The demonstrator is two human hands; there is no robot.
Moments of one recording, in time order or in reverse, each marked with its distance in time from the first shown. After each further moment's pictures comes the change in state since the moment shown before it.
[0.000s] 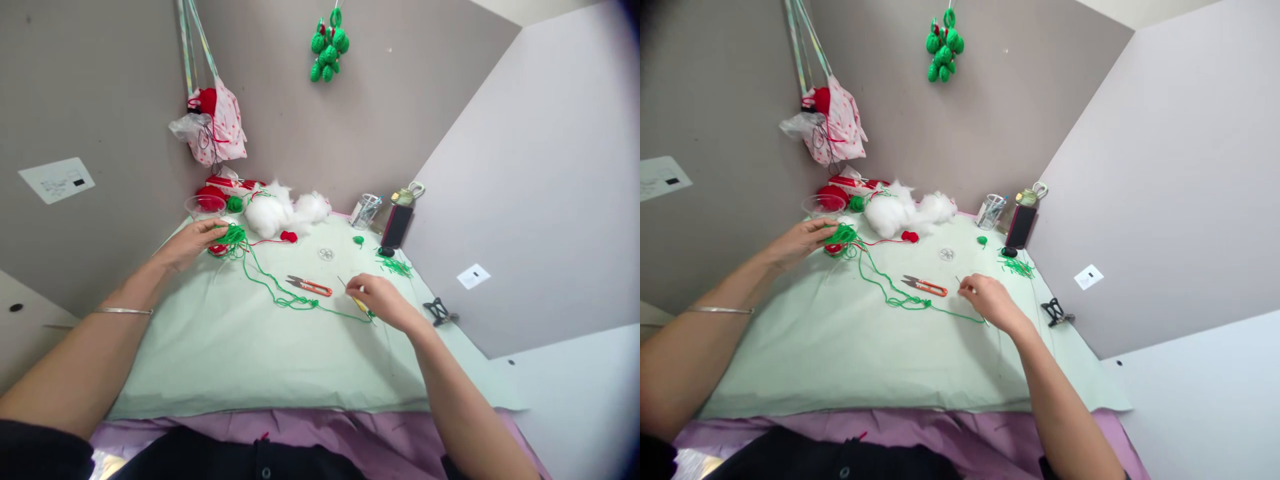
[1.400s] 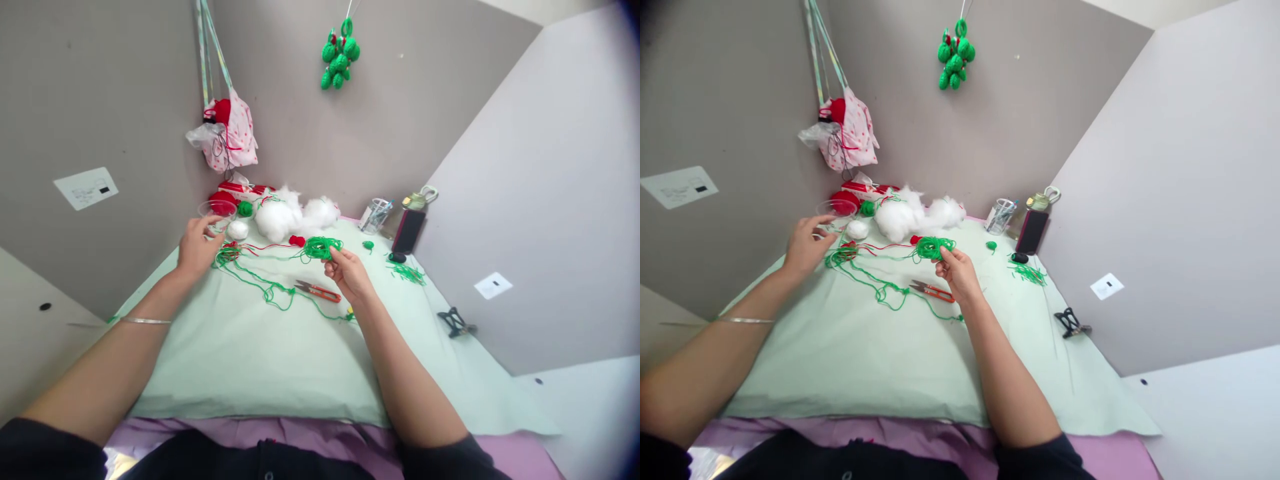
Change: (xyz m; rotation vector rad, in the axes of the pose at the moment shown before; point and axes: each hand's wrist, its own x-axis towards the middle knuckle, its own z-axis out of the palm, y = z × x) left_hand 0.000 -0.015 0.002 0.527 0.510 0.254; right_hand 0.089 -0.056 0.046 1.311 0.215 -0.070
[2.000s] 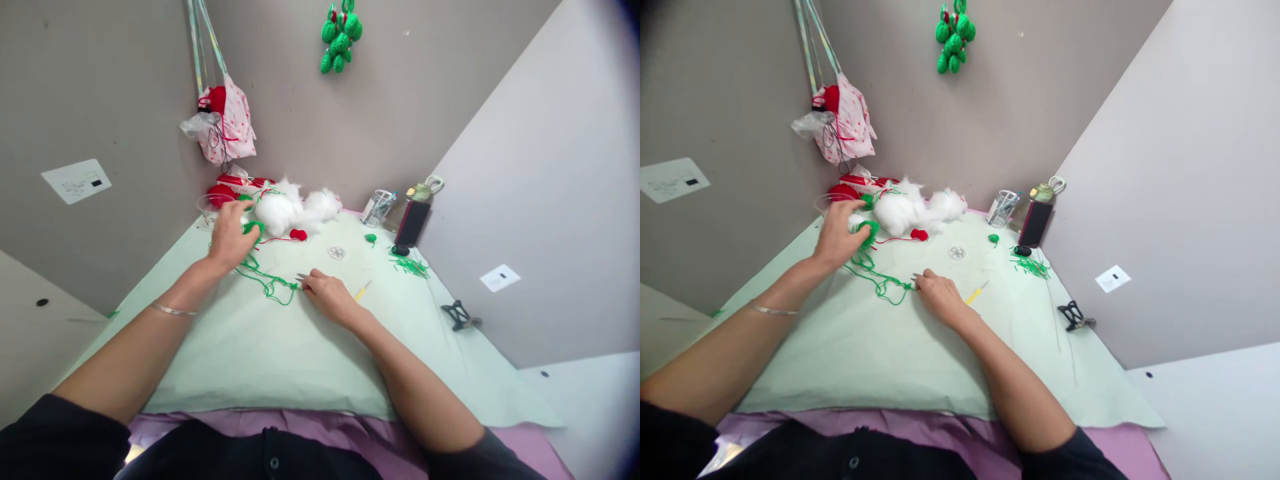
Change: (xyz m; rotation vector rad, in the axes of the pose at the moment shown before) left_hand -0.011 0.048 0.041 -0.085 -0.210 0.183; right_hand -0.041 0.014 0.013 -0.989 -0.311 -0.053
